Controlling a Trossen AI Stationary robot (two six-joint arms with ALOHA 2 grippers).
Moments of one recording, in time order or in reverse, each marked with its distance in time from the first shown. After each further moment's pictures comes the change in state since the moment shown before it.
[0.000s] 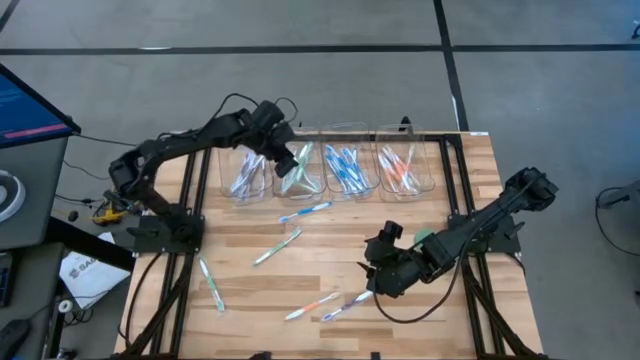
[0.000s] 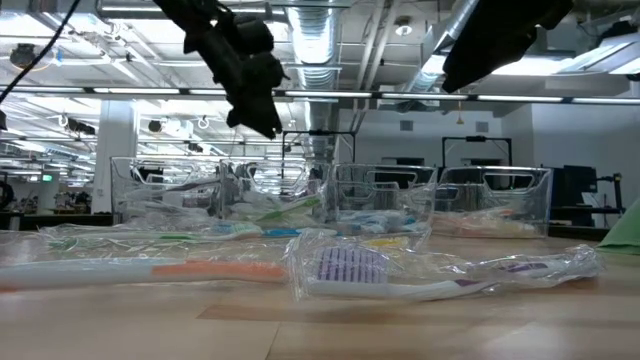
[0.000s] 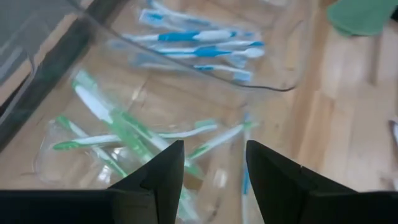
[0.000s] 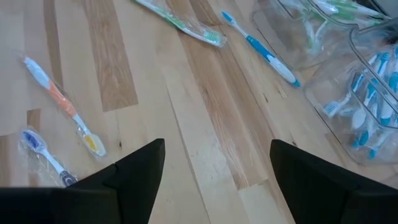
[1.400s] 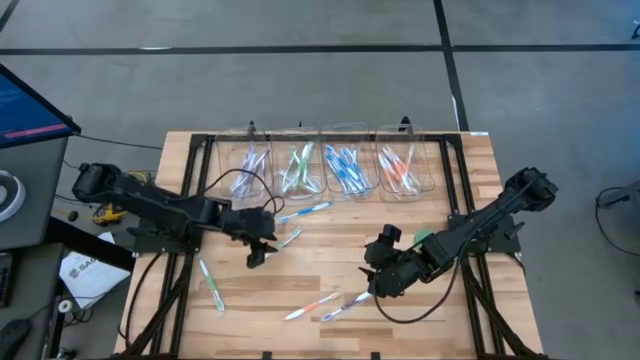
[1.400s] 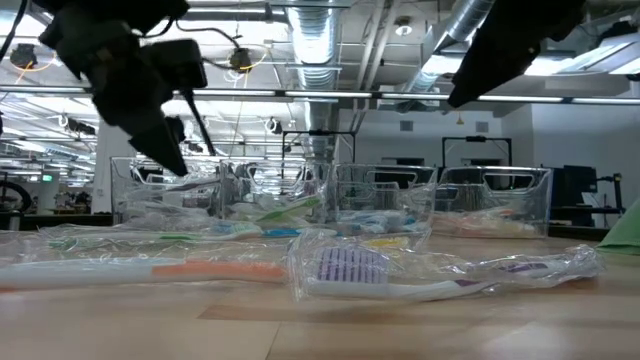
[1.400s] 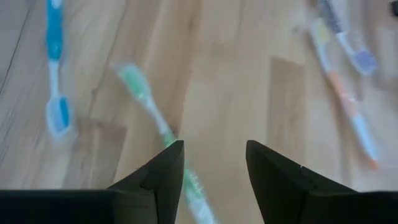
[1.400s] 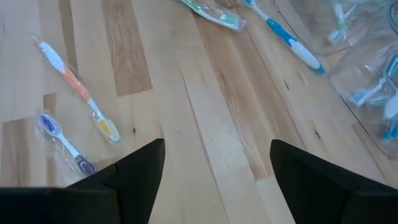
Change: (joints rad) left arm -0.752 -0.359 -0.698 0.429 -0.297 -0.398; right arm -0.002 0.000 -0.042 0.053 -0.076 -0.001
